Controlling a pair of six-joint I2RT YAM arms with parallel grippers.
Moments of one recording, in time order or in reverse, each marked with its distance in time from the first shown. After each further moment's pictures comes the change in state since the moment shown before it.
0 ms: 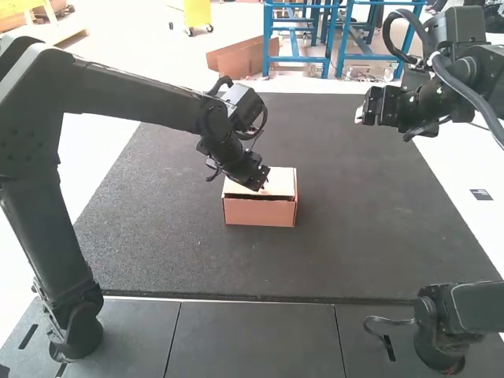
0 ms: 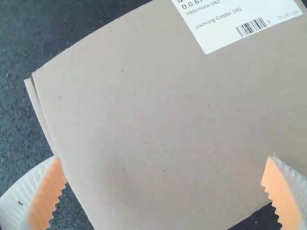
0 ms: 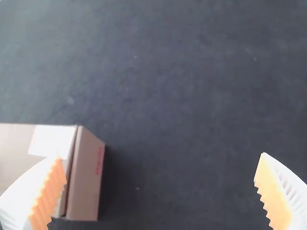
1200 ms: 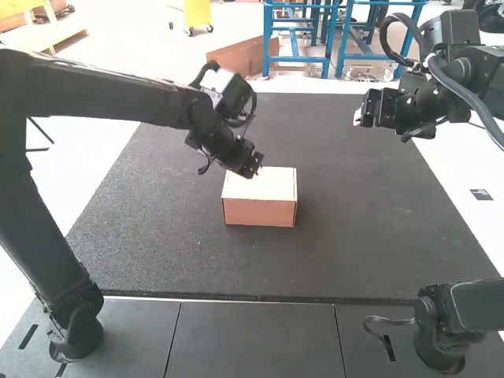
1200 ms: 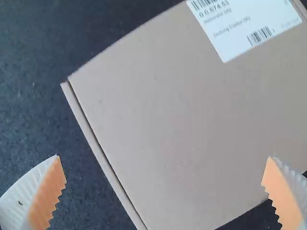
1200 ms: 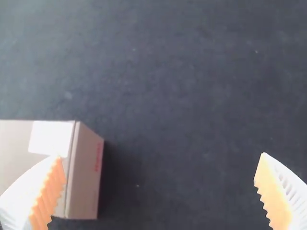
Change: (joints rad) left arm 0.031 -0.125 -0.027 0.053 -0.050 0.035; right arm -0.004 0.022 0.000 0.006 -0.011 0.002
